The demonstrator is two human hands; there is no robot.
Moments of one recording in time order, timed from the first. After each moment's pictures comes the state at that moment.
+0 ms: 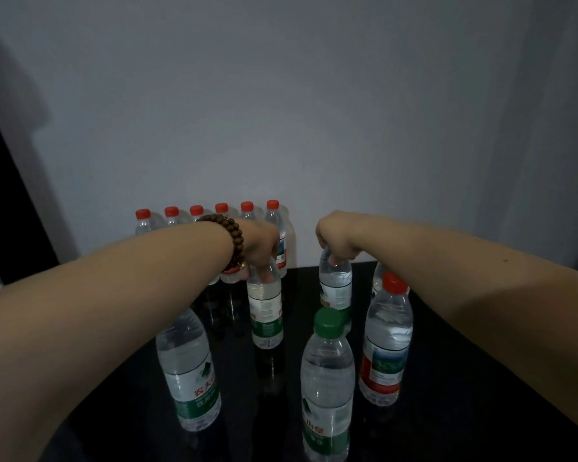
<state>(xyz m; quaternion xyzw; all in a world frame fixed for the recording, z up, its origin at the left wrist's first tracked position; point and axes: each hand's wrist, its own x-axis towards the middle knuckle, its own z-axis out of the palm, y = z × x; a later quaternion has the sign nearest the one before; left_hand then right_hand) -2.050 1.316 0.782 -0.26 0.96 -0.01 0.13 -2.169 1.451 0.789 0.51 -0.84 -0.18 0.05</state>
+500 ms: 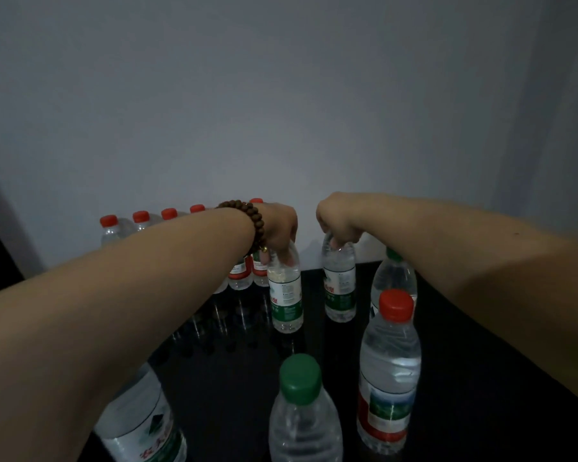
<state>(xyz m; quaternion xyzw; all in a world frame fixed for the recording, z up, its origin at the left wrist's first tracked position) -2.157 1.301 0.780 -0.24 0.96 0.01 0.11 -2.254 1.418 0.787 0.51 -0.84 -0.19 0.04</state>
